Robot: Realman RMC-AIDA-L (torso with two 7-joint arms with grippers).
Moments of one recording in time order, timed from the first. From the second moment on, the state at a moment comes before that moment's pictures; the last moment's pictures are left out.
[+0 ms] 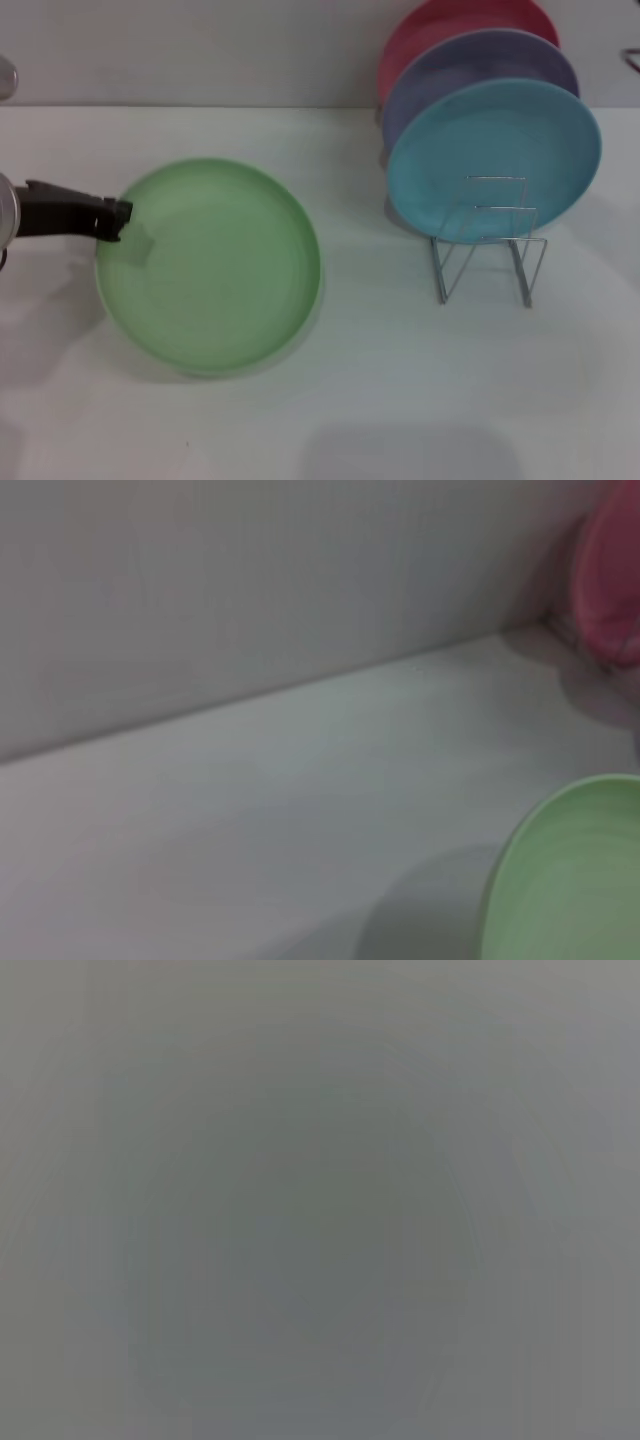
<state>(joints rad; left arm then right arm) -0.25 -2.06 -1.74 -1.62 2.52 -1.15 0.46 0.36 2.07 1.90 0.97 -0.79 1.01 -1.92</state>
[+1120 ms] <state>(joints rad) -0.27 -2.06 -1.70 -1.67 2.50 -1.07 0.46 0.79 2.05 1.65 1.24 -2.33 1.09 -0.42</state>
